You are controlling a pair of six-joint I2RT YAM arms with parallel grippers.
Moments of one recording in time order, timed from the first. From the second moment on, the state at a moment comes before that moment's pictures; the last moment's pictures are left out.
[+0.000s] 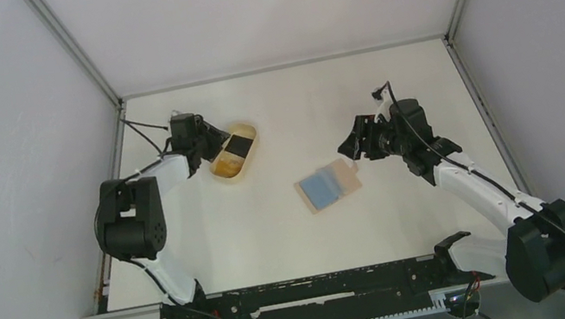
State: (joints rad) left arm -0.14 1.79 1.03 0.09 0.05 -0.92; right arm 0.30 1.13 0.72 -0.14 -0.34 0.47
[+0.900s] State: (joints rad) left arm -0.53 1.47 0.87 -0.09 -0.05 -0.79; right arm 0.46 1.59 0.85 -0.26 0.10 0.47
